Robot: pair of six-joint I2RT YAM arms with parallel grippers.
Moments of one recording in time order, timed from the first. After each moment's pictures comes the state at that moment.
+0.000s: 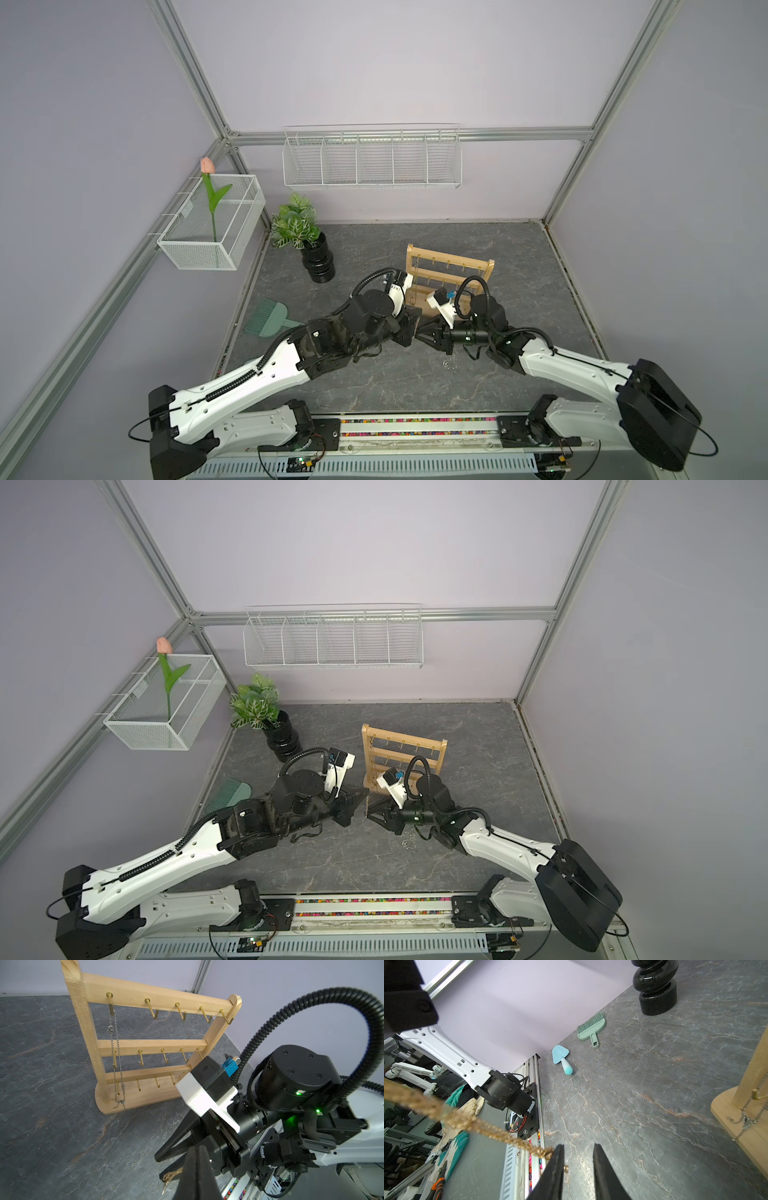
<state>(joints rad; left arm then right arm) -1.12 1.07 1.06 -0.46 -0.13 -0.52 0.75 1.23 0.53 0.34 -0.66 0.33</state>
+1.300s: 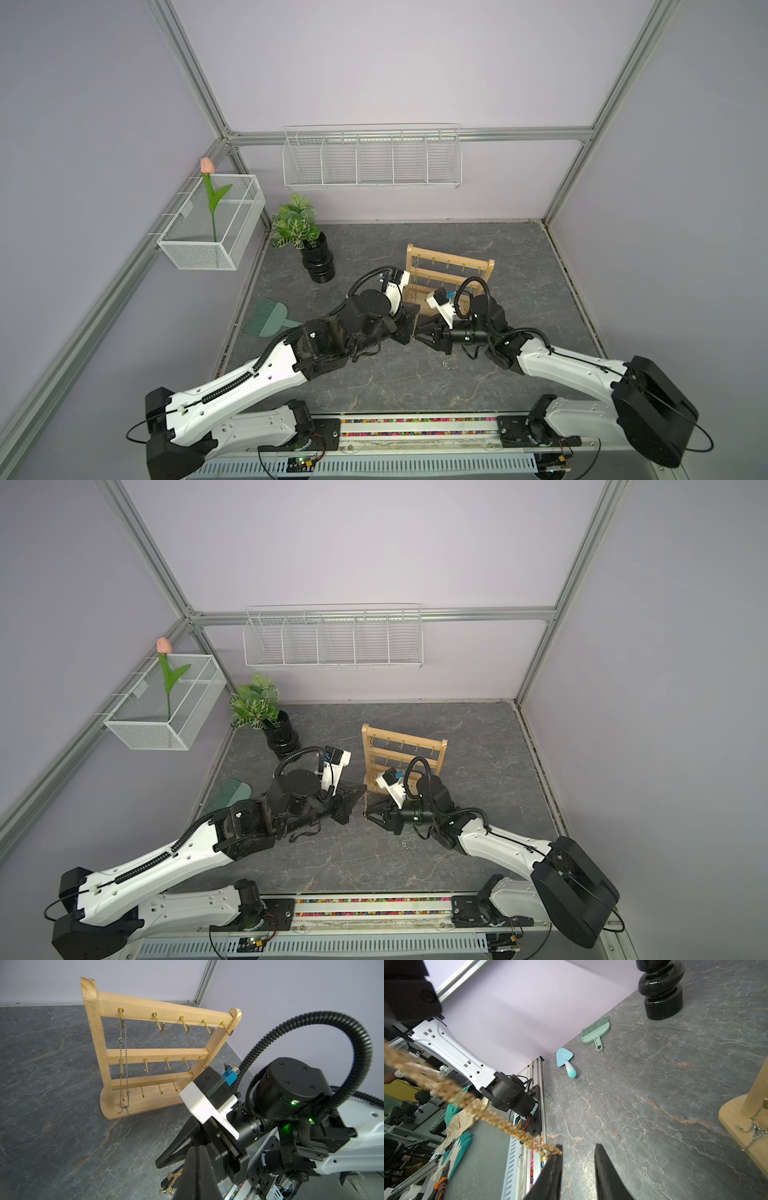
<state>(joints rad) -1.12 1.05 1.06 -0.45 -0.16 -0.52 0.75 1.25 0.51 0.41 -0.68 0.34</state>
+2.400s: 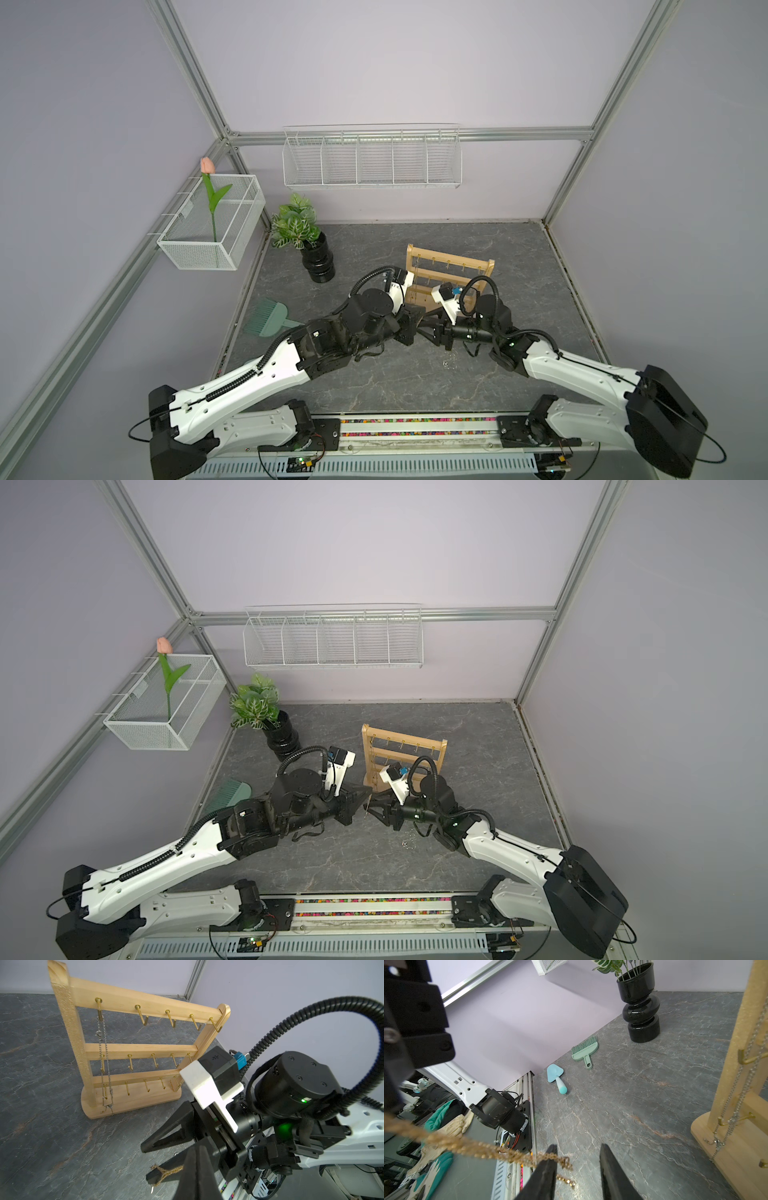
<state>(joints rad) -1.12 1.07 1.06 -0.42 -0.10 -0.55 0.76 1.18 0.53 0.41 -0.56 0.34</state>
